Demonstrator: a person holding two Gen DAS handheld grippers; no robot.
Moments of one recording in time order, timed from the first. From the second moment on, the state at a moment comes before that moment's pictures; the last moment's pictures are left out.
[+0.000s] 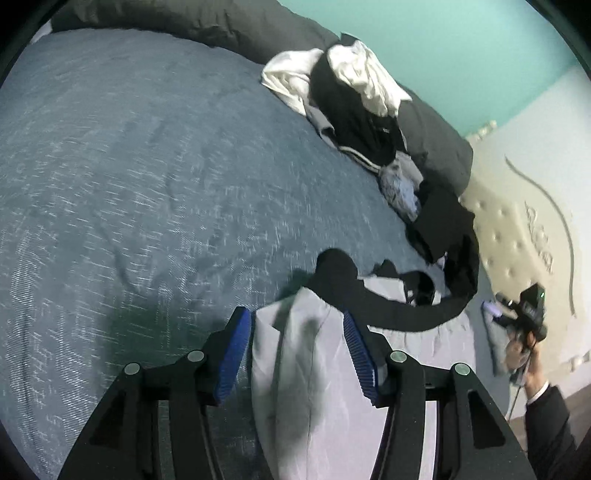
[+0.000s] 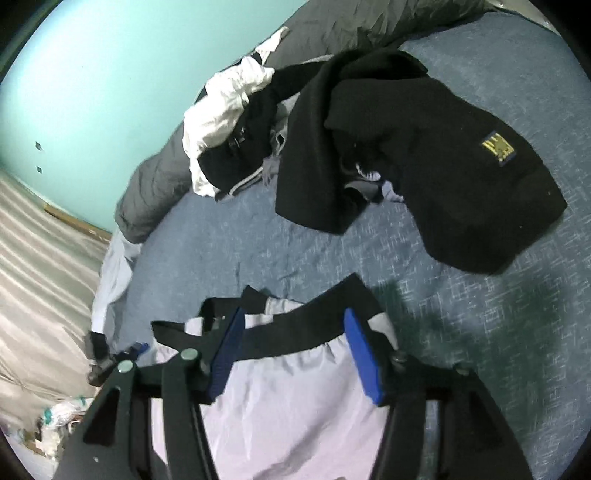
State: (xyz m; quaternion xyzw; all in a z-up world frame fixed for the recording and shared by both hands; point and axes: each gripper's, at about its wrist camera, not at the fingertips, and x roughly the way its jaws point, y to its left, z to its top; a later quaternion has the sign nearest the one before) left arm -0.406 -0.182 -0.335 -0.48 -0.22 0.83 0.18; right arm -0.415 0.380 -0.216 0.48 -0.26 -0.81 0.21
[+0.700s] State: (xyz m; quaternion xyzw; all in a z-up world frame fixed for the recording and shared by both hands) left arm -0.424 -0.151 -0.351 -0.48 -0.15 0.84 0.19; right arm -0.410 0.345 -0.275 0.50 -0.05 -0.84 0.20
